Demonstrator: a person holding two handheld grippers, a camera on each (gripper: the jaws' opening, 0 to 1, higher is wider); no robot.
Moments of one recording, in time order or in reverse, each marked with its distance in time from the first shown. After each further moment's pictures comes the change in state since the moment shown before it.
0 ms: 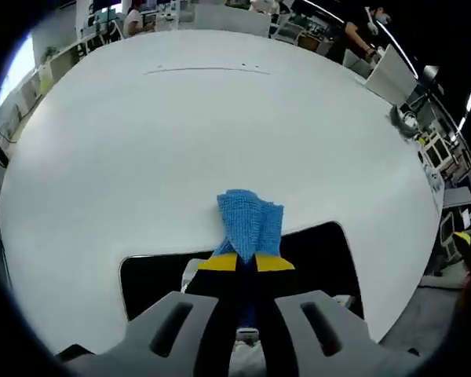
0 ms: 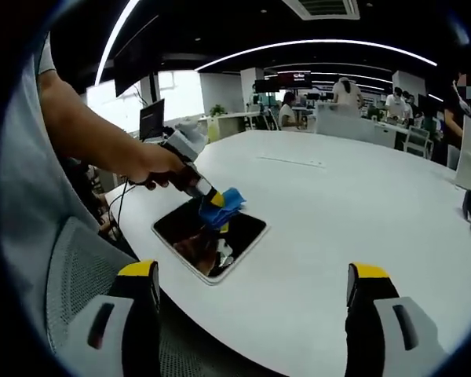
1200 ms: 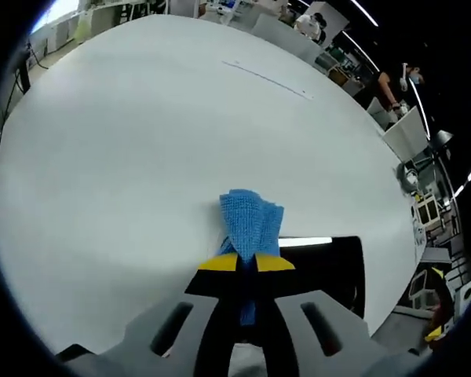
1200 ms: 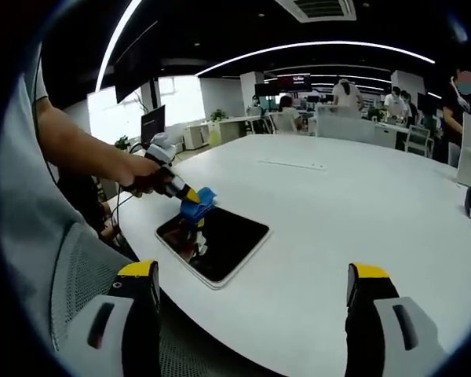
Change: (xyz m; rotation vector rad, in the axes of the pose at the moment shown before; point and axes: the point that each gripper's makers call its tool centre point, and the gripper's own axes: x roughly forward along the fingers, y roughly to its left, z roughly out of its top) left arm -0.032 0.095 -0.023 -0.355 -0.039 -0.066; right arm 0.000 0.002 0.004 0.022 -0.023 0.017
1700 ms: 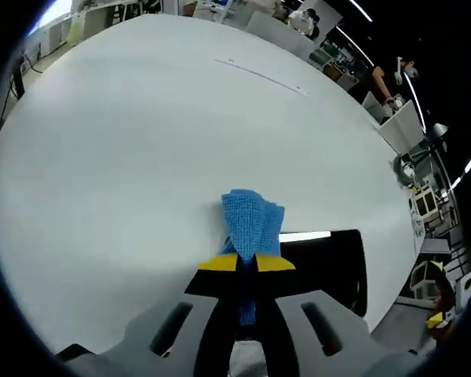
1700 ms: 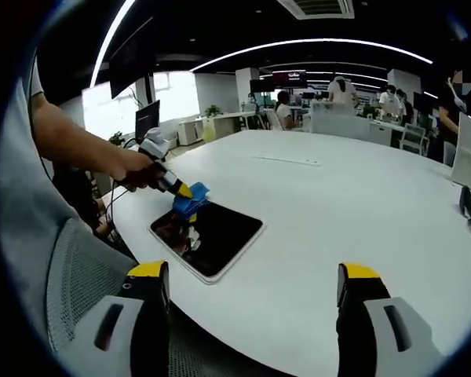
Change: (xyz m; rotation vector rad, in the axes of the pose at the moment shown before) left arm -0.002 0.002 -0.001 0.050 0.020 -0.019; right arm -0.002 -0.005 -0.006 -0.005 0.029 -0.031
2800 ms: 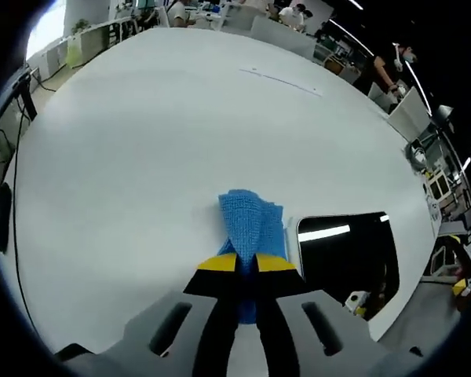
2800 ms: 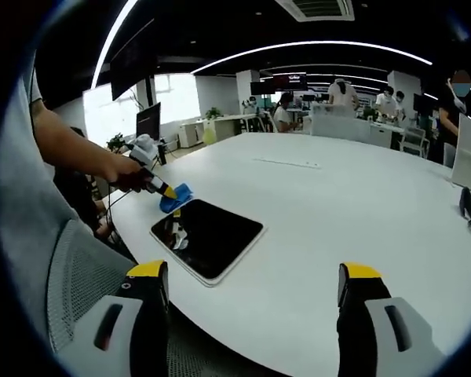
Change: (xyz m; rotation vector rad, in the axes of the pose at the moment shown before) left arm -0.028 0.066 0.000 0.078 -0.033 0.072; right arm -0.001 0.001 0.004 -0.001 -0.016 0.000
